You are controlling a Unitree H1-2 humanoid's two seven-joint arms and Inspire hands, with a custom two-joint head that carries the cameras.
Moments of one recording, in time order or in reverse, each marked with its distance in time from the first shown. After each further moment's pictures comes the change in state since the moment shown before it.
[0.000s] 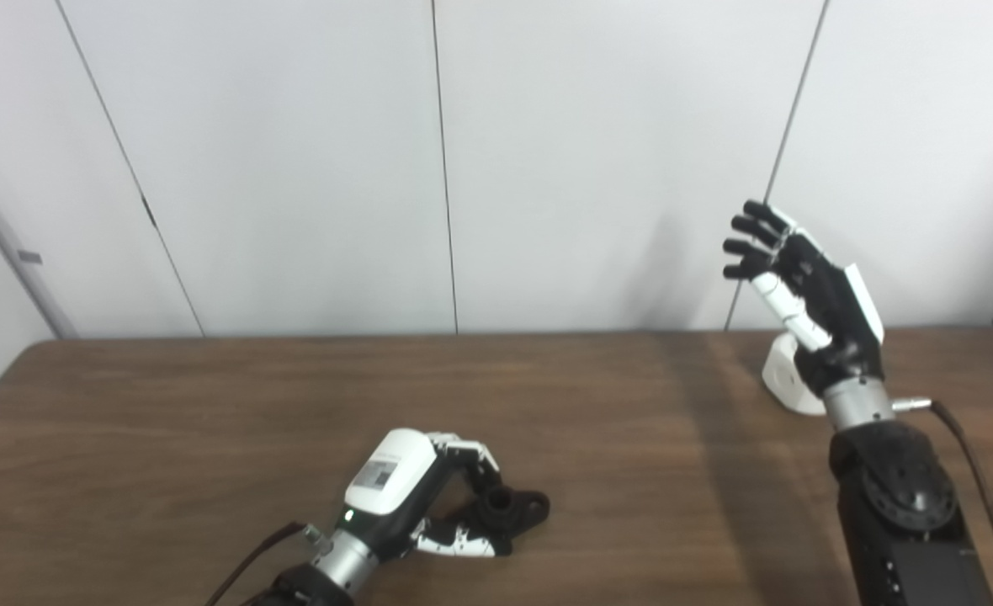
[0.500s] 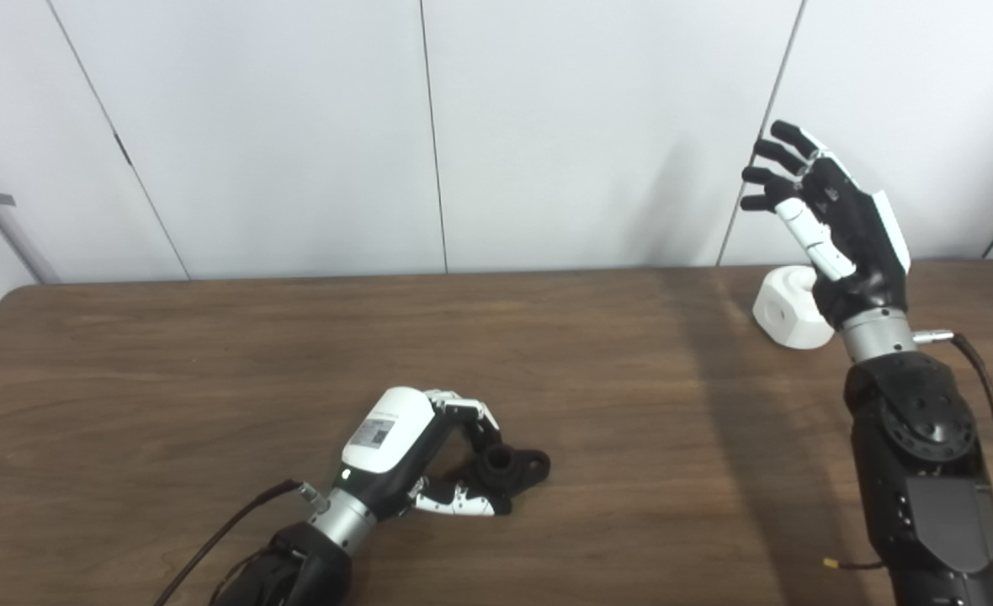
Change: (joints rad) left arm 0.056 -0.004 0.018 -0.091 -0.008 0.038 -0.070; right arm 0.008 -0.023 -0.018 -0.055 0.019 0.062 0.001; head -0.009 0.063
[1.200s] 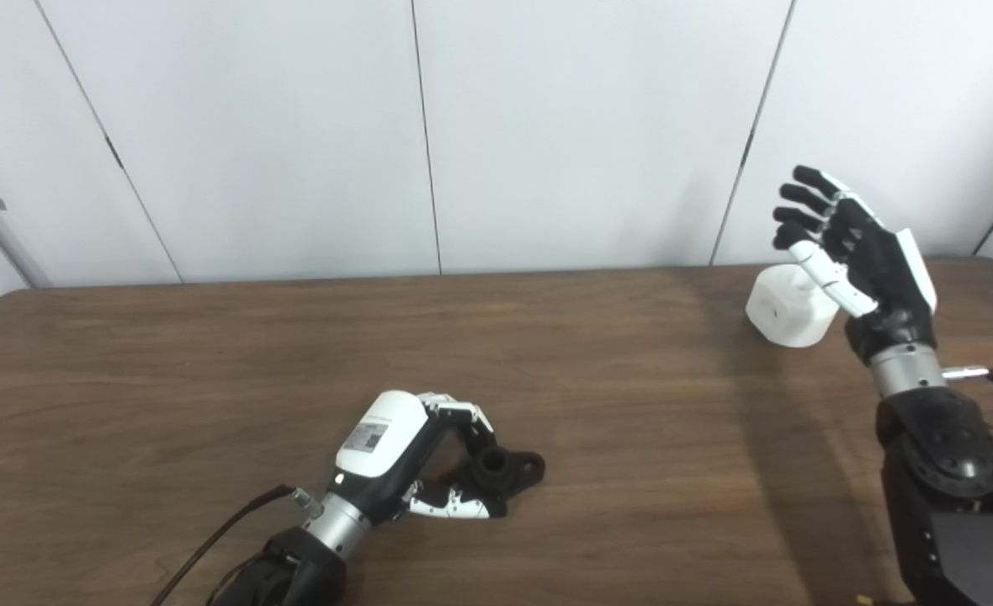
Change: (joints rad) left arm 0.003 -0.006 0.009 0.018 -0.001 -0.008 0.006; right arm 0.096 -0.053 -0.028 -0.012 -0.094 0.000 -0.028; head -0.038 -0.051
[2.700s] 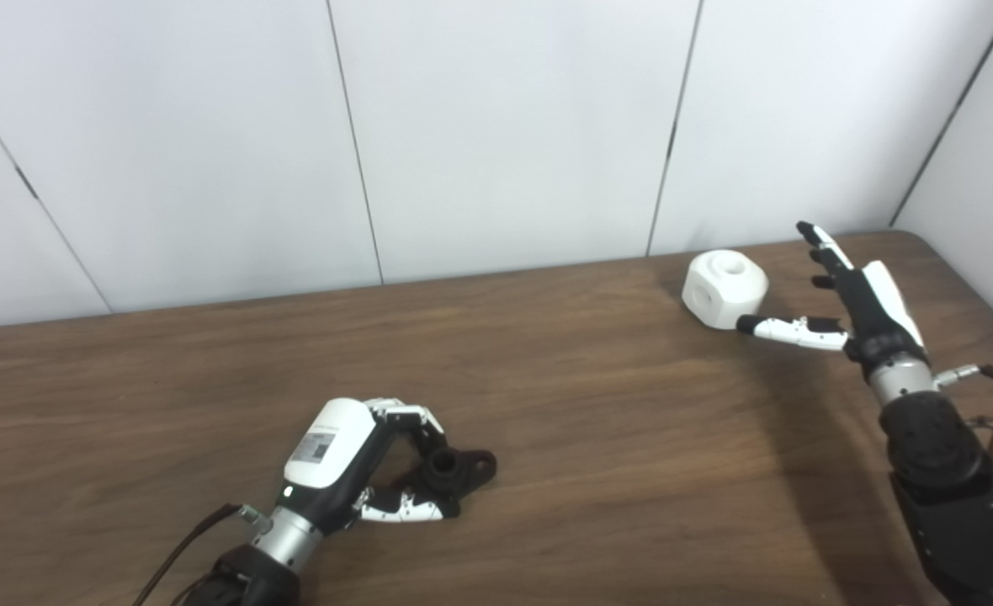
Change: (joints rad) left arm -0.032 0.003 0.015 0.079 0.009 -0.084 0.033; right arm 0.071 -0.159 0.048 0.123 -0.326 0.098 -0.044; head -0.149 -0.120
